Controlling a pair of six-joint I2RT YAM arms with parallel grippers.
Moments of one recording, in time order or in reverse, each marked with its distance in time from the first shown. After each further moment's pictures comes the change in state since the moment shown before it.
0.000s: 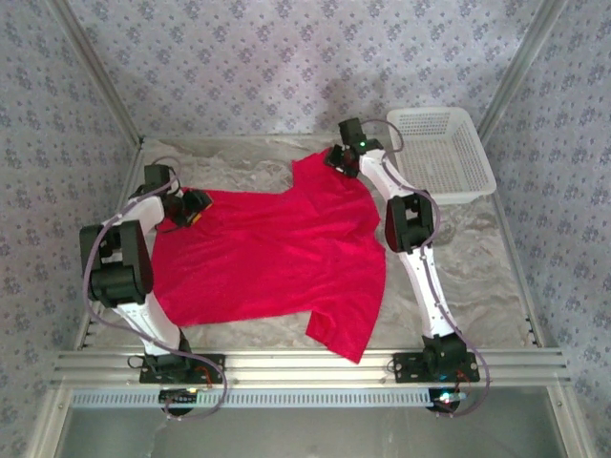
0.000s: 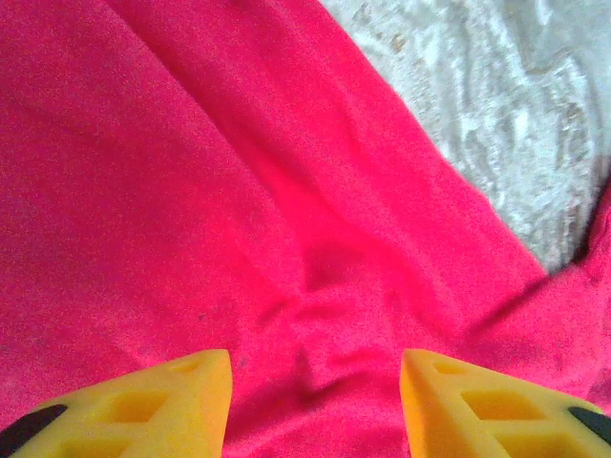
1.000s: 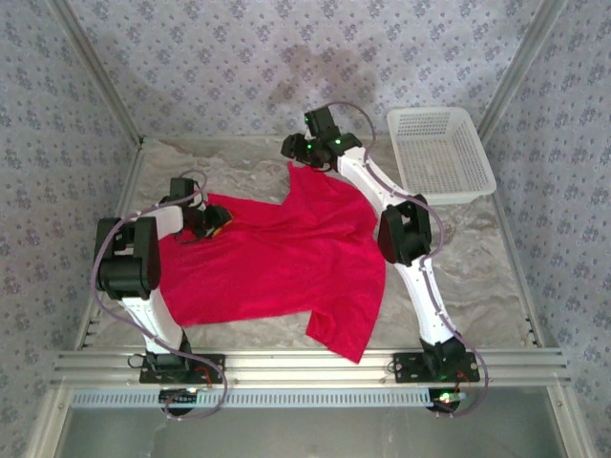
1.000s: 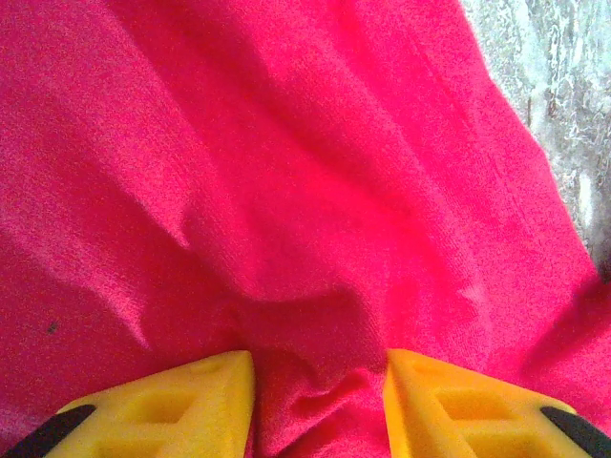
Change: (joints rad) left arm -0.123 0.066 -0.118 0.117 0.018 0.000; right arm 0.203 -0.244 -0.132 0.105 -0.138 -0.021
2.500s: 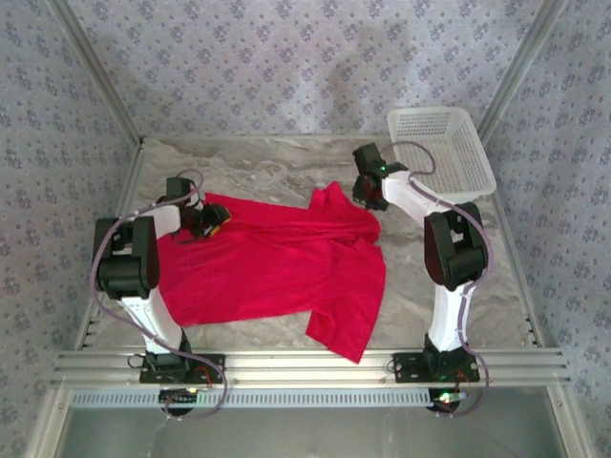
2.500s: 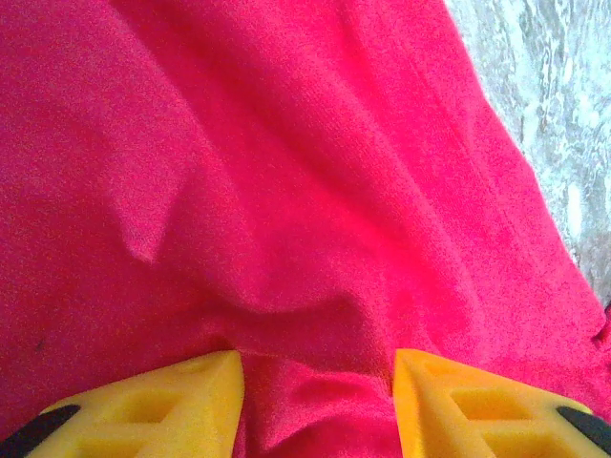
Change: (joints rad) left arm 0.016 0.003 0.009 -0.003 0.019 0.001; right arm -0.121 -0.486 -0.818 -0.024 0.363 0.013
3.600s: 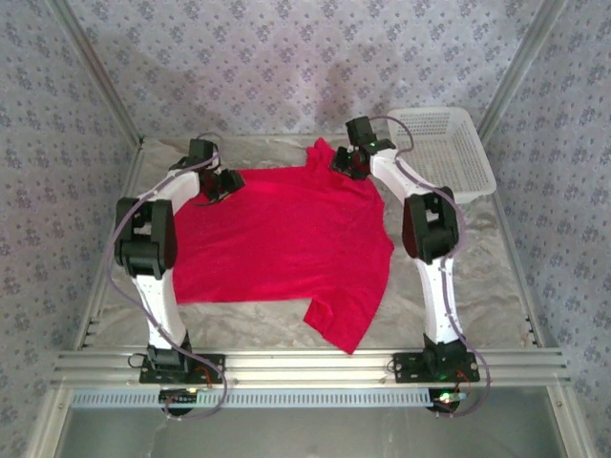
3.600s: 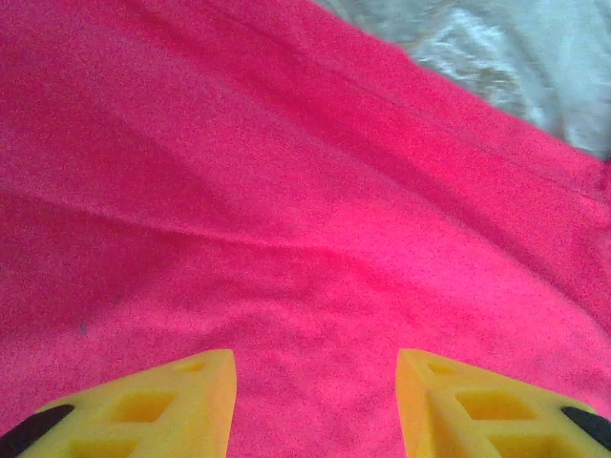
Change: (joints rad) left arm -0.113 0.238 0.496 -0.196 -0.153 0.045; right arm -0.064 0.402 0.519 0.033 -0.297 -0.077
